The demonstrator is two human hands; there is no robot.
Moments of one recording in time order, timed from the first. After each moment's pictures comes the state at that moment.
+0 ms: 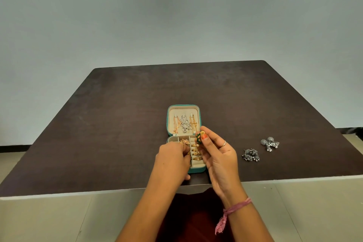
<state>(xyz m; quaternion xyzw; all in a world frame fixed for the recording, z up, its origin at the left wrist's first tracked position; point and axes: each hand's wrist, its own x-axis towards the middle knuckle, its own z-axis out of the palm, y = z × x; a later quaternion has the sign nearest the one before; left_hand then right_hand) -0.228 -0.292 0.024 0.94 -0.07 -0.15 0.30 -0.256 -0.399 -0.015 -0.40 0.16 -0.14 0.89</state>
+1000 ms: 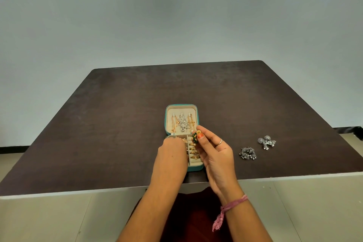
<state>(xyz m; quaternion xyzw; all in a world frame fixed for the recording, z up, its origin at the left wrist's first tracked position) -0.205 -0.315 0.026 0.96 0.02 -0.24 0.14 -0.257 -0.399 -0.015 -0.41 0.15 -0.15 0.89</state>
